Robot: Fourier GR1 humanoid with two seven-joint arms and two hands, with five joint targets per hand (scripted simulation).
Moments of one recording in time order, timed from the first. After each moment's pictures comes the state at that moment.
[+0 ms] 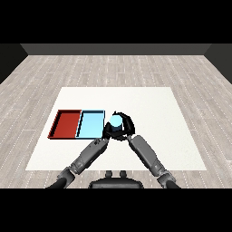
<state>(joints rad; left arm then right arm) -0.54 0.00 -0.58 -0.99 0.44 0.41 -0.40 -0.48 0.00 0.42 -1.25 -0.23 -0.32 -0.30</state>
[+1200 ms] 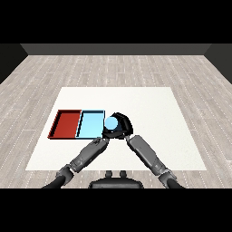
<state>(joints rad) -0.58 0.03 -0.66 -0.97 0.49 0.58 -0.37 -0.52 -0.02 0.49 -1.29 -0.25 -0.37 -0.26</state>
